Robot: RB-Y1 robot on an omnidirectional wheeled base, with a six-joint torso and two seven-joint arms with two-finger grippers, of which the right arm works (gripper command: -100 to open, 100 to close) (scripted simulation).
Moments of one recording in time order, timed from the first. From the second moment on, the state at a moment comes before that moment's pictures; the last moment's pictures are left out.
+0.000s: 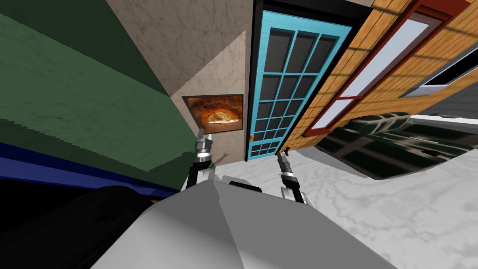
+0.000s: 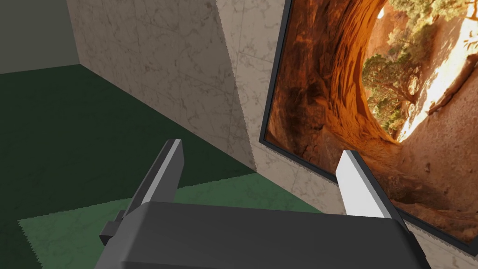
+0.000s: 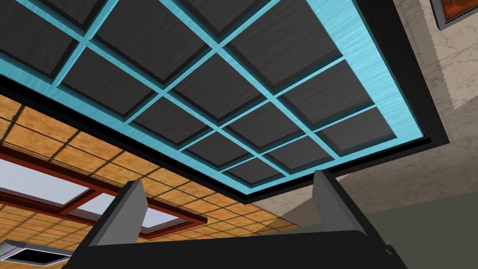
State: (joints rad) arm 0.24 -0.14 -0.07 -1.40 0.10 -0.71 0.56
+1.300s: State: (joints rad) arm 0.12 -0.18 -0.07 -1.05 0.19 -0.82 0.82
